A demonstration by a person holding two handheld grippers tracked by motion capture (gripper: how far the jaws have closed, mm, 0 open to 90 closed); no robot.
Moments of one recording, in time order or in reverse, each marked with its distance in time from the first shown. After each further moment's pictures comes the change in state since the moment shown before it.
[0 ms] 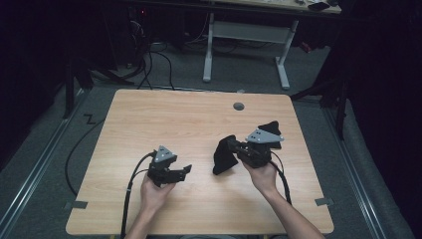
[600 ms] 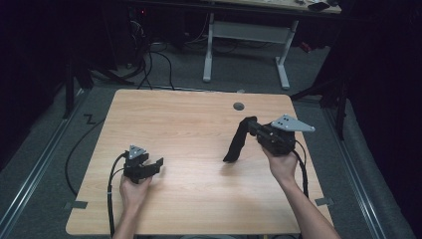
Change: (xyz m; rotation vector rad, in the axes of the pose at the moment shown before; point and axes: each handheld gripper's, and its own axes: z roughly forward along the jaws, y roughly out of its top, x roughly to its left) left arm 0.081 -0.040 -0.020 -0.025 0.243 -0.161; right arm -0.030 0.035 -0.051 -0.135 -0.108 0.000
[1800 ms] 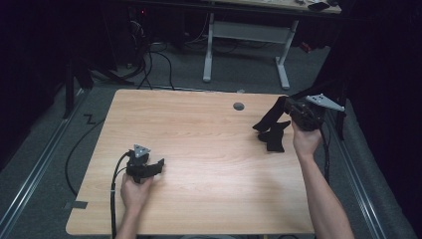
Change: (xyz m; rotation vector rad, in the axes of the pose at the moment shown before) left arm -0.006 0.003 0.009 0.067 0.064 0.055; right arm -0.118 0.001 0.004 -0.042 -0.310 0.161
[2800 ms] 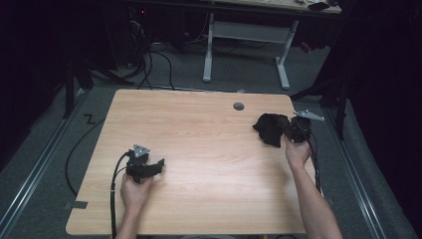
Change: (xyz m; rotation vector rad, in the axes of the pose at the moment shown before) left arm 0.001 0.000 0.000 -0.001 -0.006 -0.011; right arm -0.019 -0.074 0.046 0.234 -0.081 0.075
